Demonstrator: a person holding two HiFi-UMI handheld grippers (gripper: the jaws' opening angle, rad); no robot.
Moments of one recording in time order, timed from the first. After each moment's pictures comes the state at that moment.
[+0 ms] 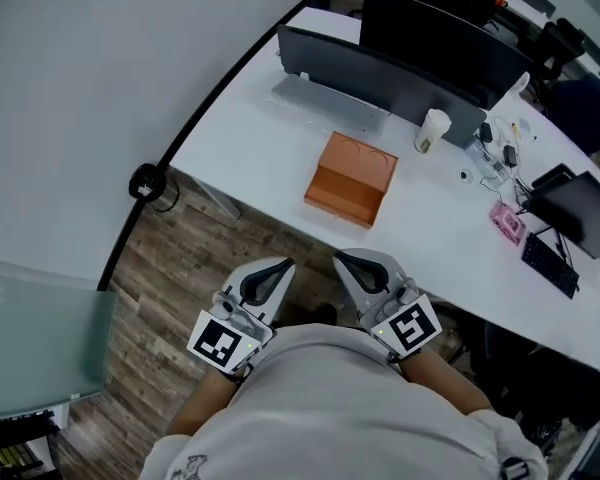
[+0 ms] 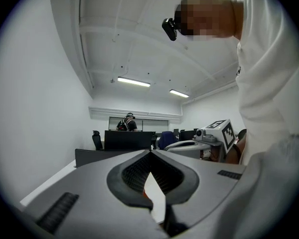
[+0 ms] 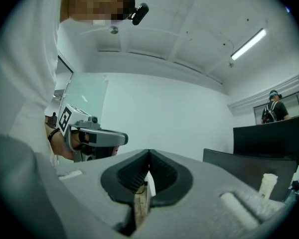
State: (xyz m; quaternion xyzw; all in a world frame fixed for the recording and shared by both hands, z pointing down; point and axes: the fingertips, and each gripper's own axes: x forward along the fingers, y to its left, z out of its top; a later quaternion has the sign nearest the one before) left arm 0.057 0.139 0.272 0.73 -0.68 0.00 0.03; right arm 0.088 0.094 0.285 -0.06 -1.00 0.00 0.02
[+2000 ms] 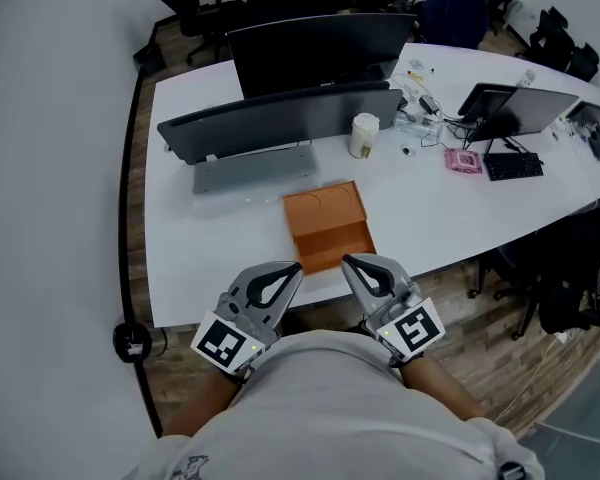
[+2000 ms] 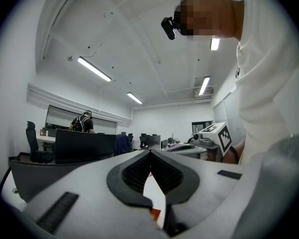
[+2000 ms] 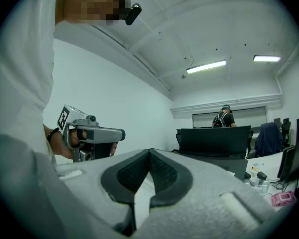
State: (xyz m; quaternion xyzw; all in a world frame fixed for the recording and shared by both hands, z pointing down) left arm -0.132 -0.010 0.262 0.93 -0.37 -0.01 0.03; right arm -0.072 -0.033 0.282 0.30 -0.95 0.00 0.04
